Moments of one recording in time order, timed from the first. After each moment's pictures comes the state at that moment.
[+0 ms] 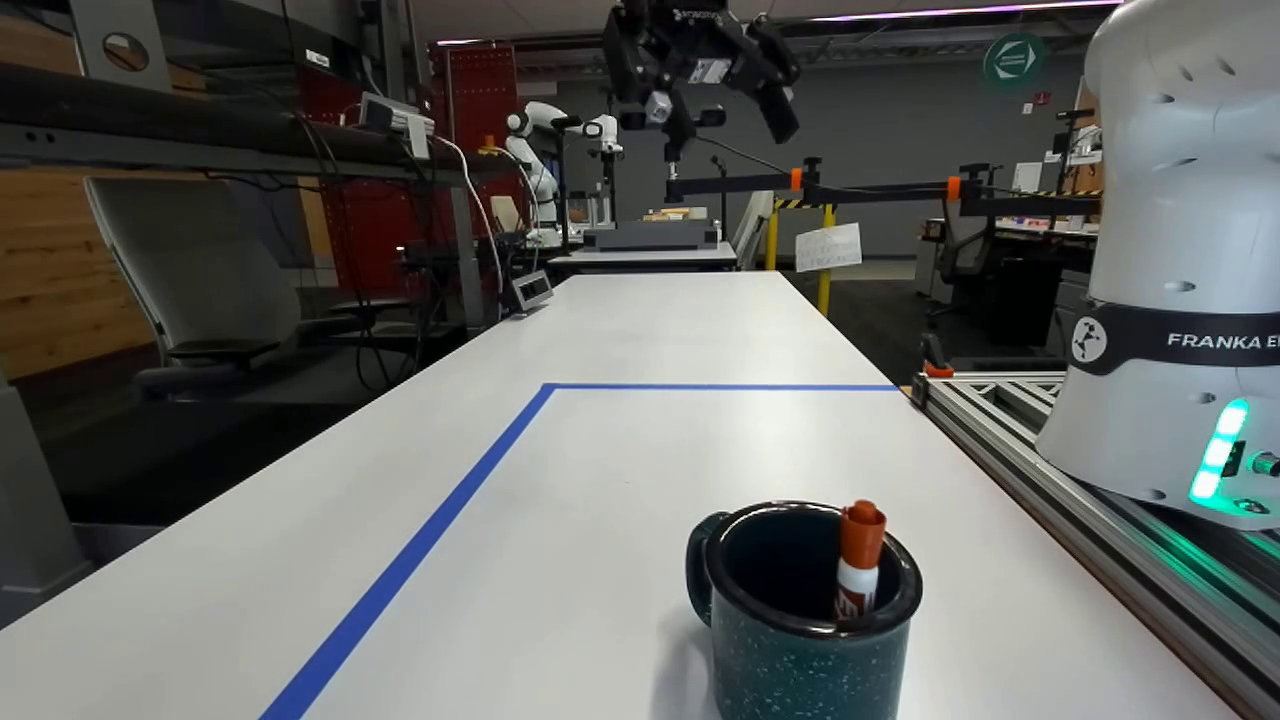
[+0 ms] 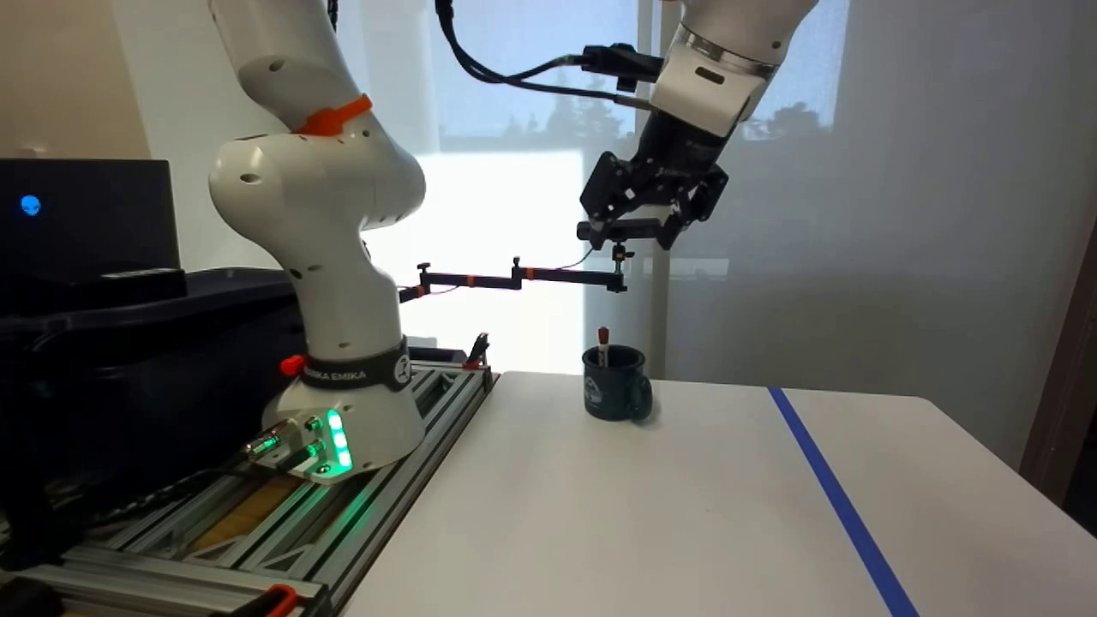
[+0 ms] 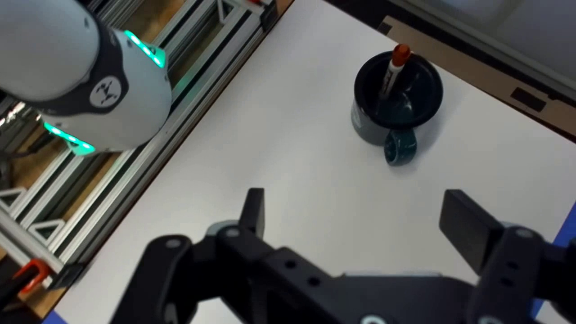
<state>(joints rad) -0.17 -0.31 0.00 -2.40 0.32 1.64 0.71</state>
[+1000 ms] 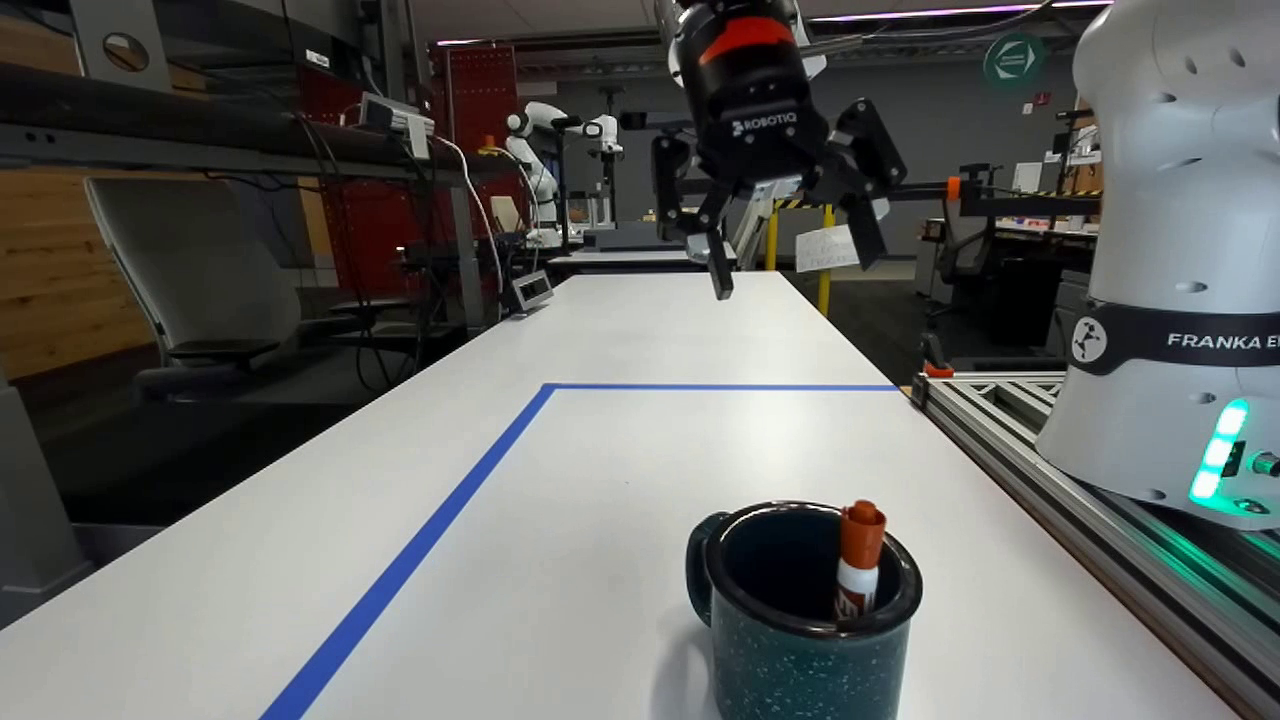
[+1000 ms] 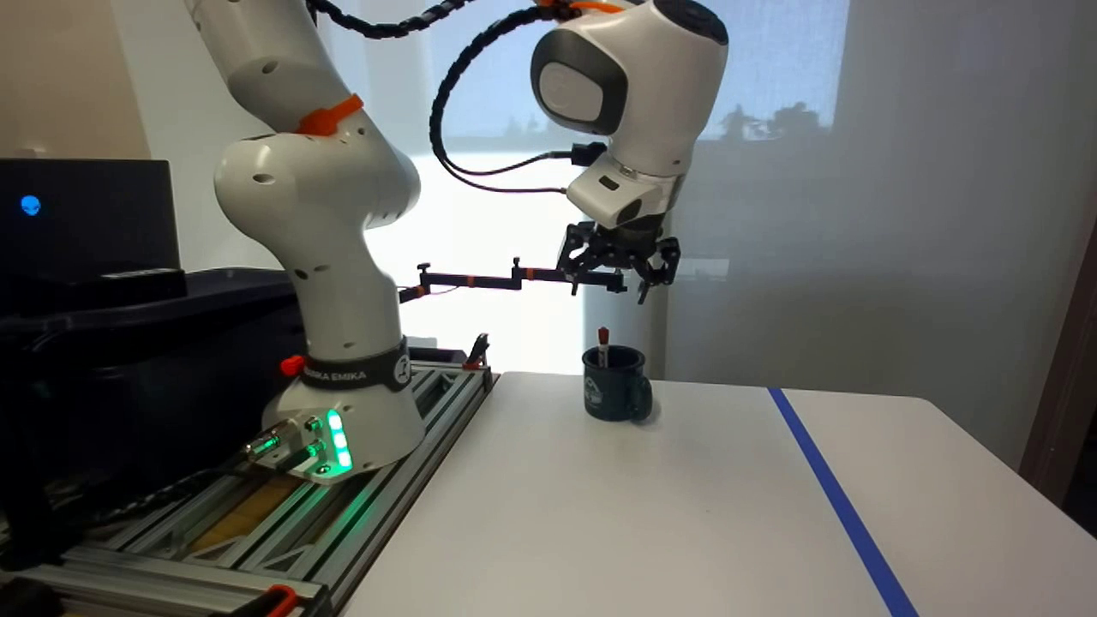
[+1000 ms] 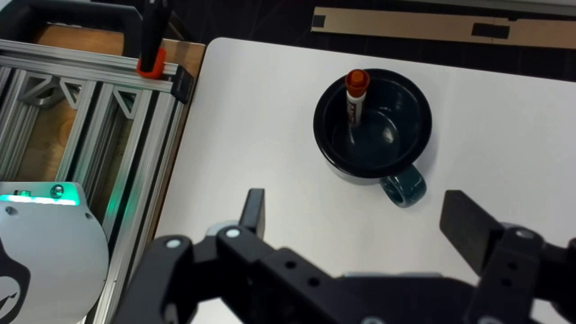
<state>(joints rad) -0.06 -0.41 0.11 -2.75 0.59 2.04 1.06</state>
